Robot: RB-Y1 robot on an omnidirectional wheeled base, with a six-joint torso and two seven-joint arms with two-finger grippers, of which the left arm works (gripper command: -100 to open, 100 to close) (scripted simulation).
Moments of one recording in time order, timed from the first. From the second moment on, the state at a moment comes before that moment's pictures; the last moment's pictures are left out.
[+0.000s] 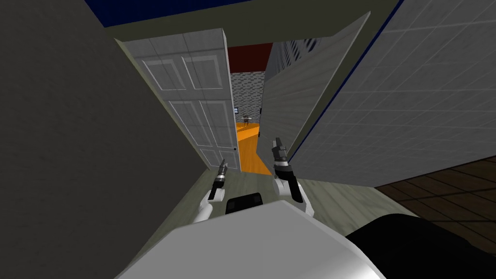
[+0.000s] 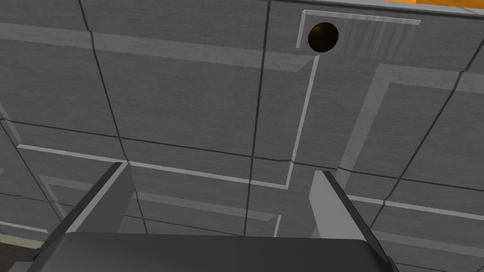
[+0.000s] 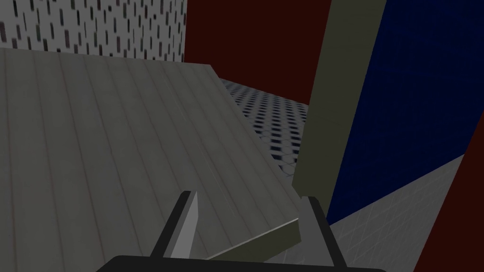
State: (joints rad) arm -0.06 0.08 -0.14 -0.94 0.08 -0.76 0.02
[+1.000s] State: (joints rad) arm -0.14 0.06 -0.16 -0.74 0.08 -0.78 0.02
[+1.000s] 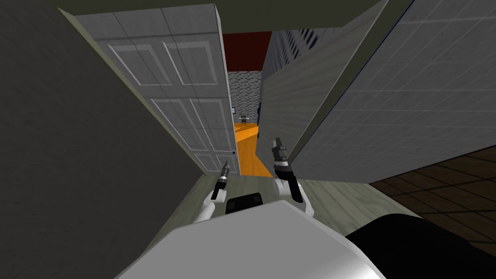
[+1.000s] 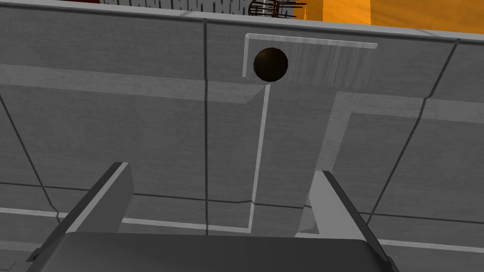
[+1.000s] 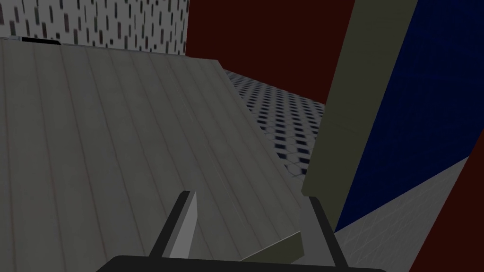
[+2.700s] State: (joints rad) arm -0.21 0.04 -0.16 -0.58 0.08 -0.80 0.01
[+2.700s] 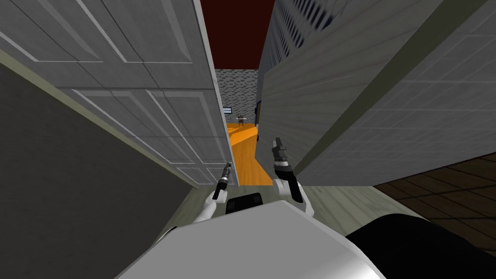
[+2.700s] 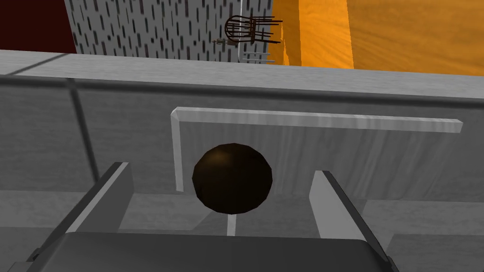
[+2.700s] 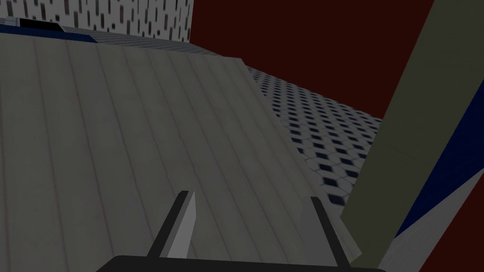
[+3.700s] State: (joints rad) arm -0.20 0.04 -0.15 -0.57 0.09 -0.80 -0.01
